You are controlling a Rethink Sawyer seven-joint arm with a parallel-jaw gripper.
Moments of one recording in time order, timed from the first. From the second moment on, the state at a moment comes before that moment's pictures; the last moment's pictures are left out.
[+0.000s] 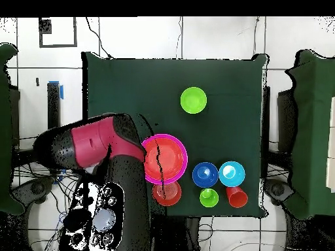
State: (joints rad) arm 0.18 -0.81 -0.09 1.53 -0.30 1.08 2.25
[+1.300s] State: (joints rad) arm 0.35 -0.55 -0.31 1.51 -0.30 0.78 2.38
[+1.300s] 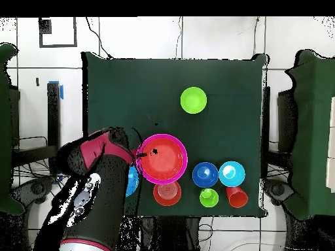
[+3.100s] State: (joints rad) arm 0.51 -0.50 -0.45 1.36 -0.22 0.98 2.38
